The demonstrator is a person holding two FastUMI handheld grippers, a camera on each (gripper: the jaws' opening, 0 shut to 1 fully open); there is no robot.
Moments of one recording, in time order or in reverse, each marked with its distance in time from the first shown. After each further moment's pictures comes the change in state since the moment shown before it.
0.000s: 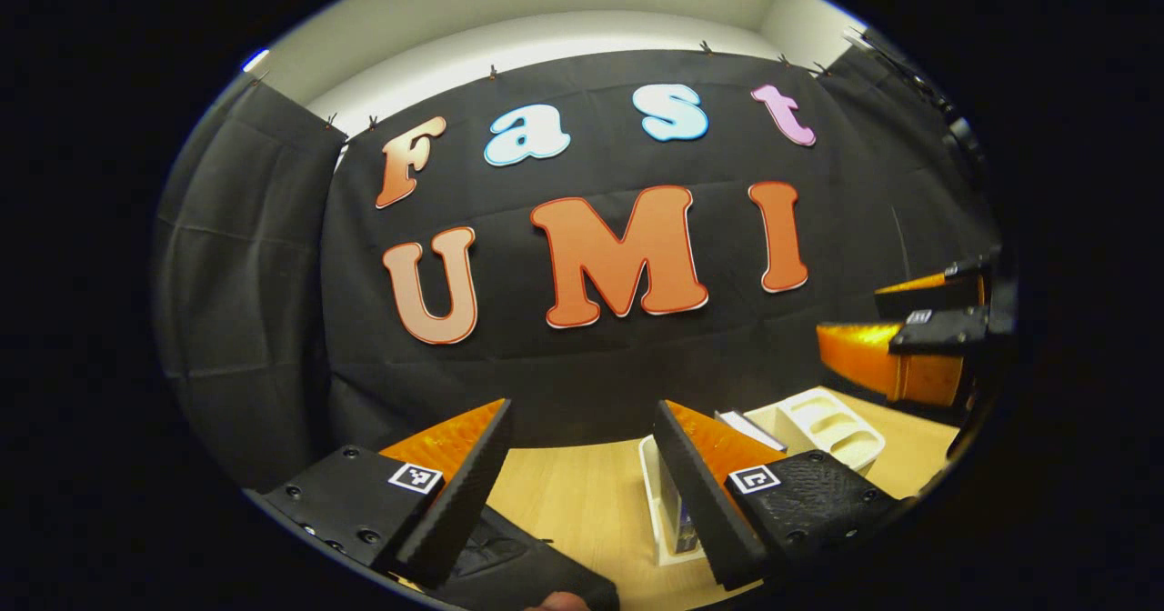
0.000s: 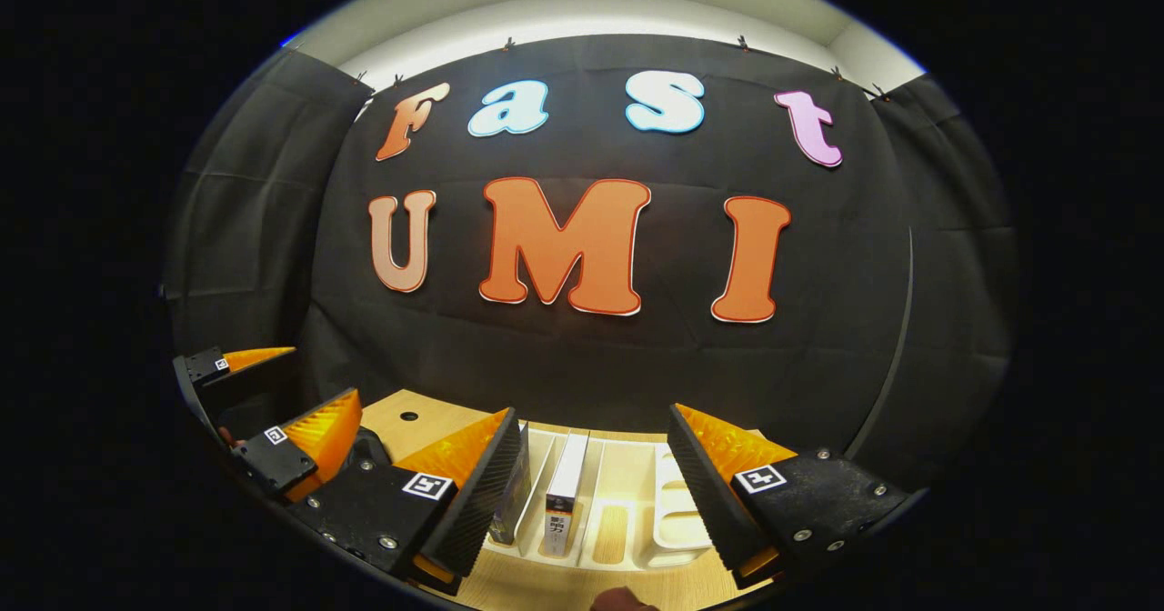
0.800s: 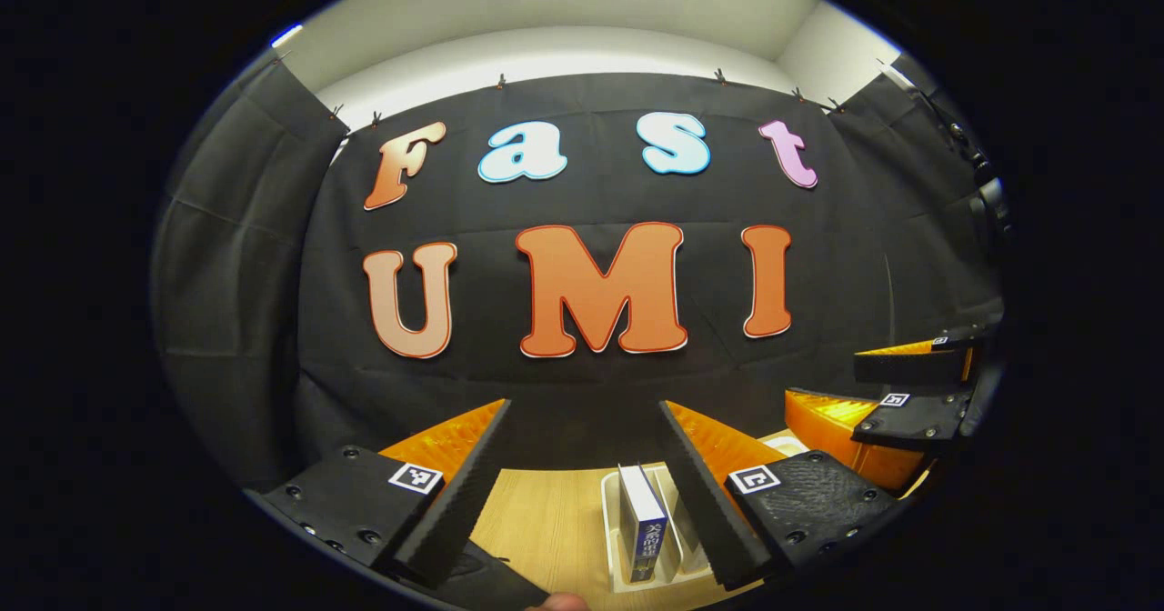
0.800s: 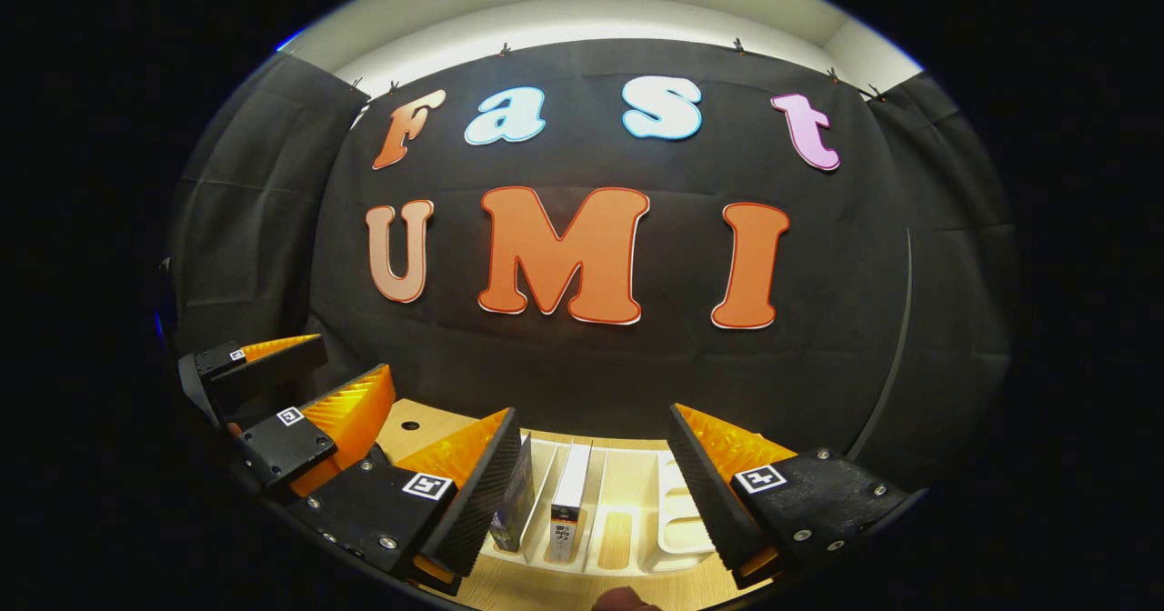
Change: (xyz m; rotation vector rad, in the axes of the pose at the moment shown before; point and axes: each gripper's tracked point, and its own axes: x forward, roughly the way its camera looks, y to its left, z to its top) left arm 0.019 -0.022 0.056 -0.138 -0.098 -0.066; right arm 0.001 0.008 0.010 0.005 -0.023 0.000
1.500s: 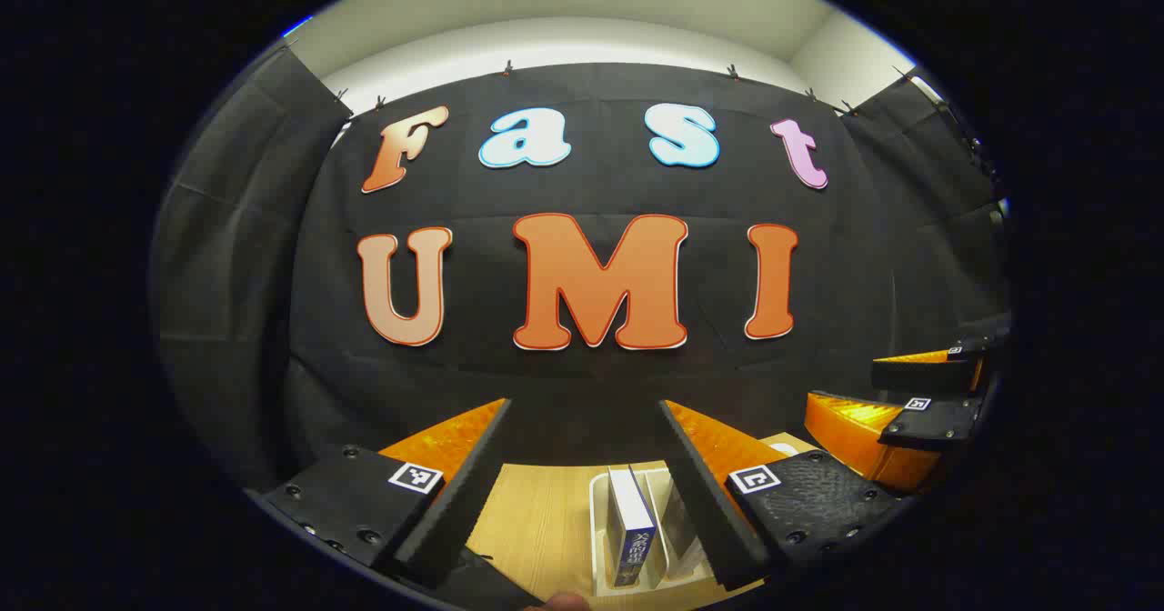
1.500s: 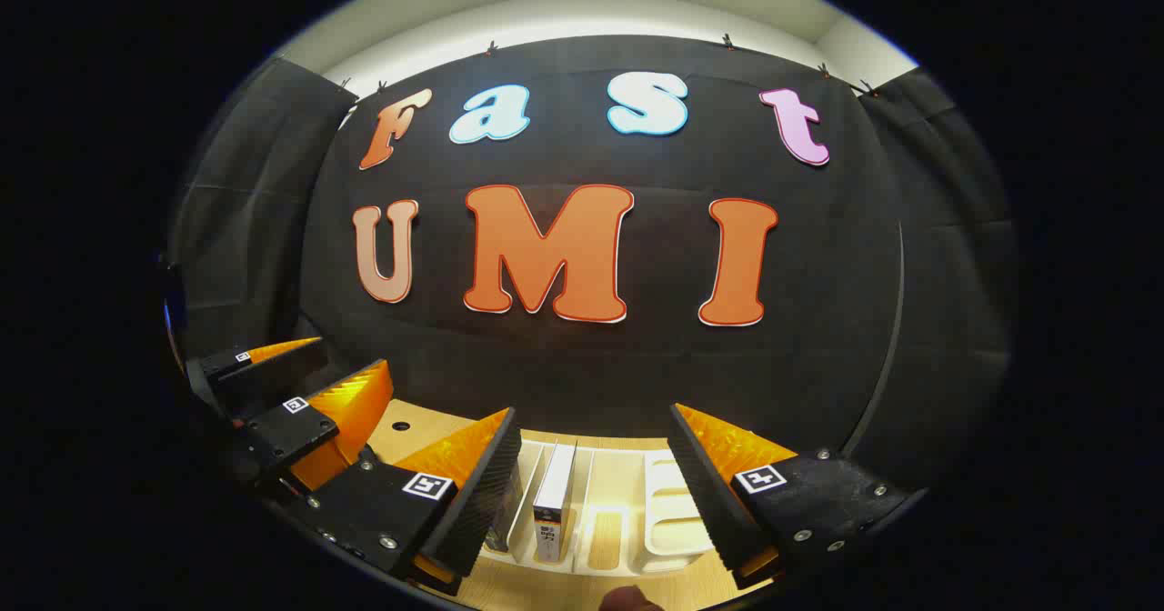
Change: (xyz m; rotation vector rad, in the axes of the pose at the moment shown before) left arm 0.029 -0.007 -0.007 -0.045 0.036 -0.022; right arm 0.011 -0.019 0.000 0.029 0.014 -0.044
